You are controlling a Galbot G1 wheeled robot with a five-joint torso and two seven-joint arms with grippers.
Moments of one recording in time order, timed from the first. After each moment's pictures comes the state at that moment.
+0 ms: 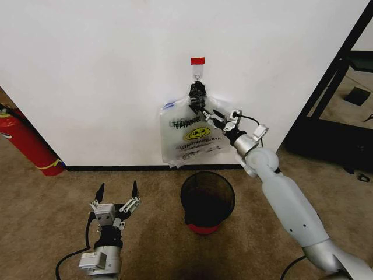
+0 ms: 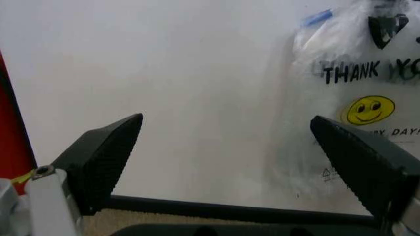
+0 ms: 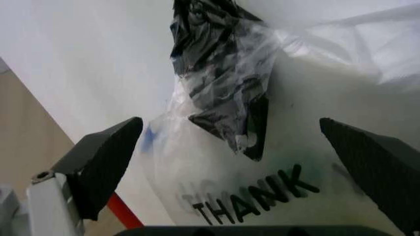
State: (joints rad) left arm 1.74 -1.34 -0.44 -2.21 -0.11 -0.24 -0.28; right arm -0.58 1.20 0.12 1.45 1.08 -0.15 -0.29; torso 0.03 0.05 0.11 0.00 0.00
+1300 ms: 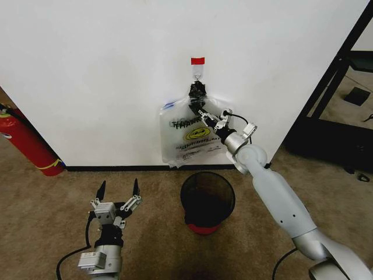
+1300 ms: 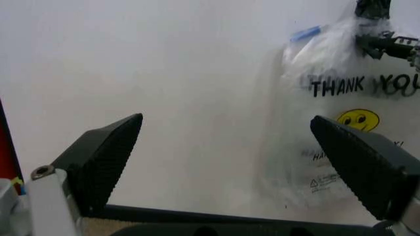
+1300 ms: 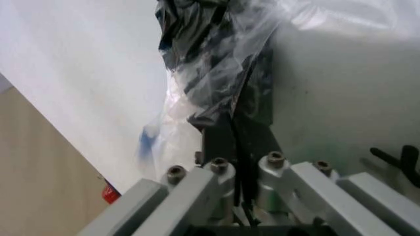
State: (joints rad) left arm 1.73 -1.34 -0.43 -2.21 -0.13 -0.27 -0.26; right arm -0.54 1.22 0.08 1.40 1.16 -0.15 -0.26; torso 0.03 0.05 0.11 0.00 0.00
